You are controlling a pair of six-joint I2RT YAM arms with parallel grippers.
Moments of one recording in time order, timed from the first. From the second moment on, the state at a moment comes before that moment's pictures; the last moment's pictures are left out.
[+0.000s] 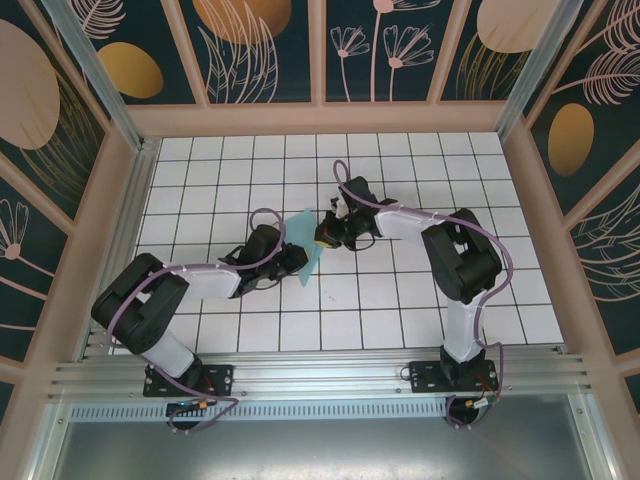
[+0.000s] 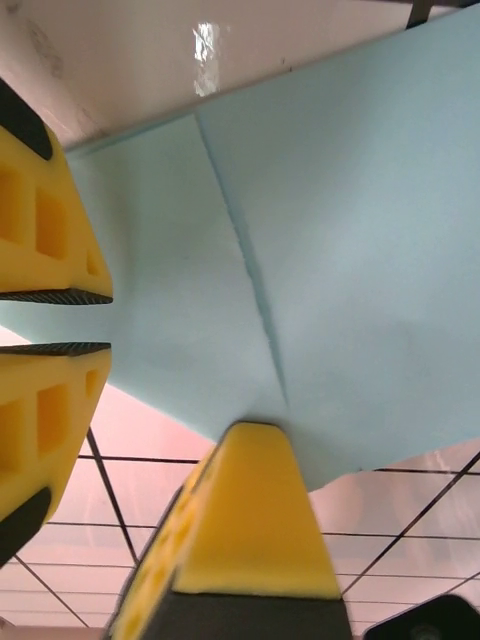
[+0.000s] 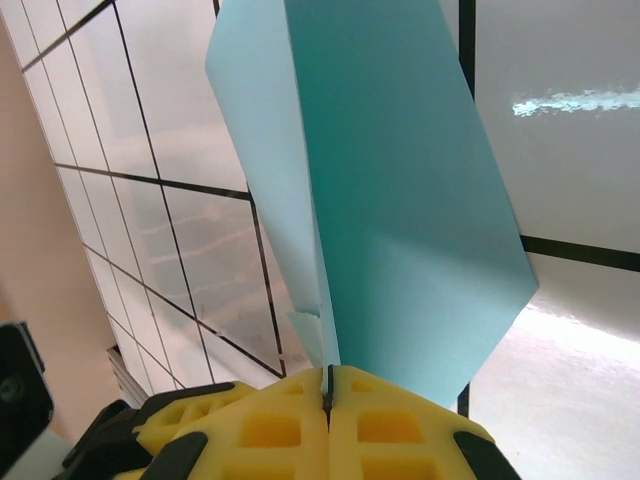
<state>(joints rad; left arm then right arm) -0.64 1.59 0.60 0.29 0.19 -0.99 0.58 1.94 1.22 -0.26 -0.60 0.84</state>
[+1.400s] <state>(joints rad) -0.64 1.73 0.70 0.20 0.14 -0.93 0.58 1.94 1.22 -0.39 -0.51 0.81</state>
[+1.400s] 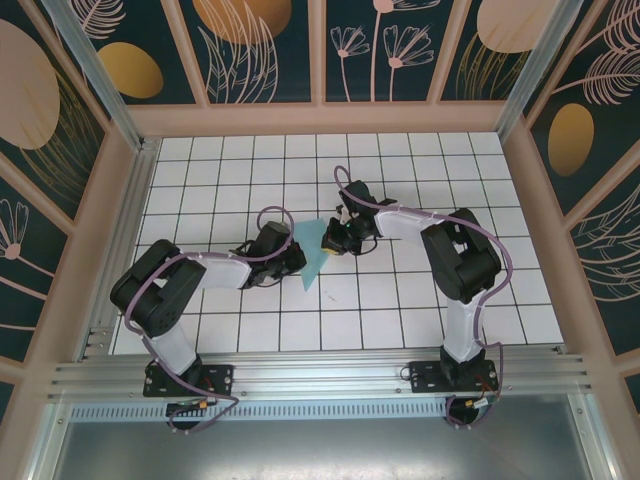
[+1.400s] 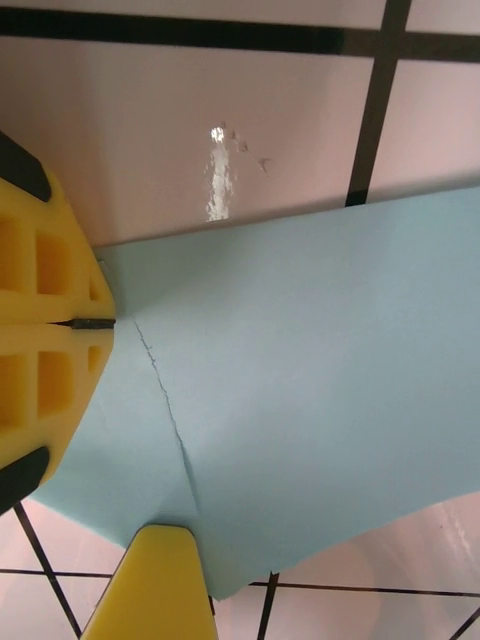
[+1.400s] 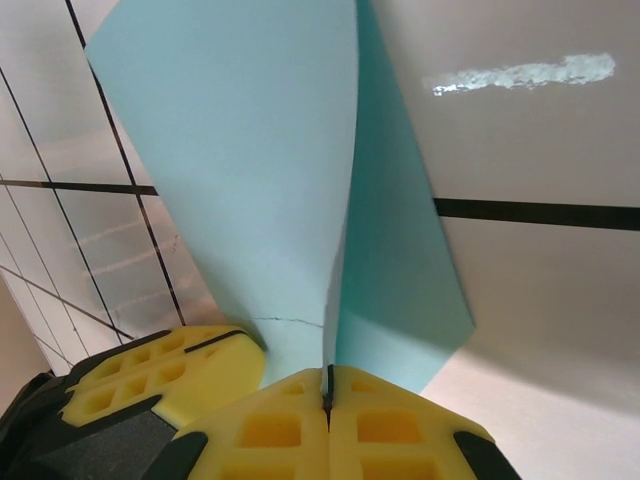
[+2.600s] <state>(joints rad) -0.59 1.74 0.56 0.48 0.25 -1.03 0.63 2.06 1.30 -0.26 -0.57 0.90</state>
